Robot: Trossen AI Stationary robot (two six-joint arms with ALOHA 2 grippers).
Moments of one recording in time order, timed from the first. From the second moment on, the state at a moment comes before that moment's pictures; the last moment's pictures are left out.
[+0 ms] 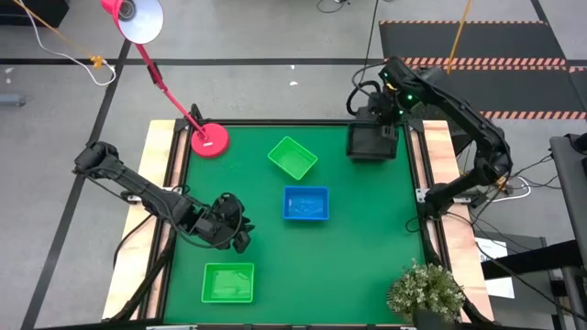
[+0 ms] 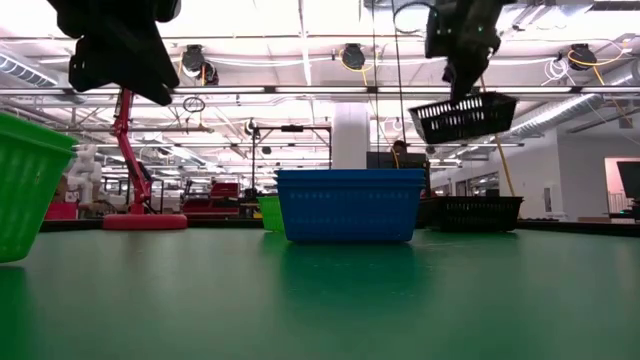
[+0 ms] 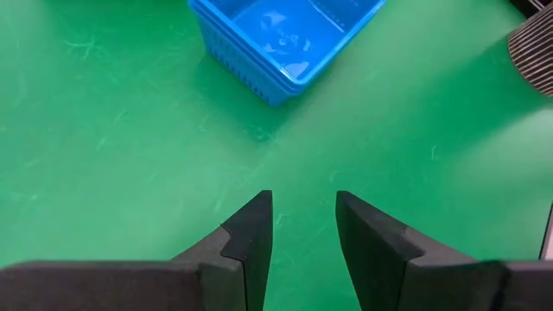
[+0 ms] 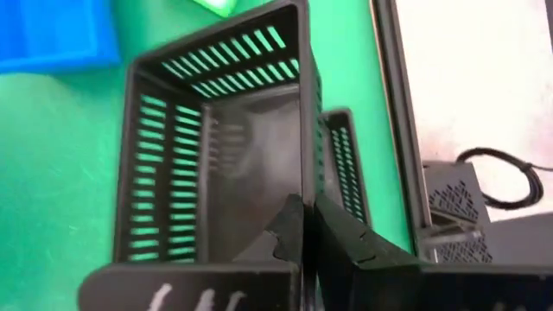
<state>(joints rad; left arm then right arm) -0.49 1.26 0.87 -0.58 -0.47 -1.10 -0.87 1.46 1.58 -1.37 -0.20 -0.67</state>
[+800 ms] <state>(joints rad) -0.49 1.26 0.87 -0.57 -0.44 -1.08 -1.01 1.54 1.50 -1.34 -0.16 -0.88</state>
